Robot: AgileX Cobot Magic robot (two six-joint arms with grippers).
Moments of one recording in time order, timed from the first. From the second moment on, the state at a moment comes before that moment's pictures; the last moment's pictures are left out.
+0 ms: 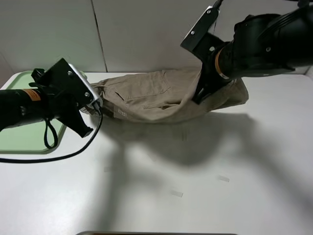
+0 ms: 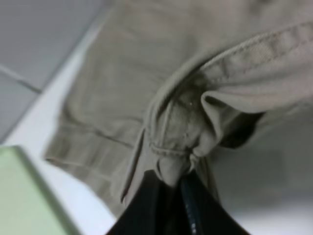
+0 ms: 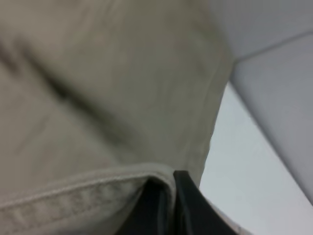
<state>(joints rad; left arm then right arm) -0.49 1.46 -0.45 -0.25 -0.53 0.78 0.67 1.66 -0.97 -1.14 0.48 0.61</state>
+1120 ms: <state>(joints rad) -0.28 1.76 -0.64 -0.49 -1.02 0.87 0.35 1.88 -1.22 -1.15 -0.05 0.72</state>
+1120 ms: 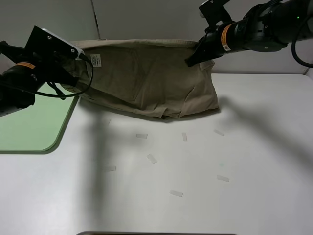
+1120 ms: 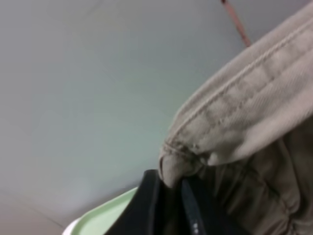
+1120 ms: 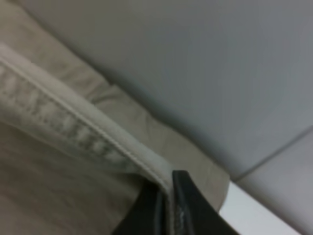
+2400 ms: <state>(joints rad) -0.26 1.14 -0.74 -0.49 -0.38 0.56 0.34 1.60 -1.39 -1.07 0.28 0.69</state>
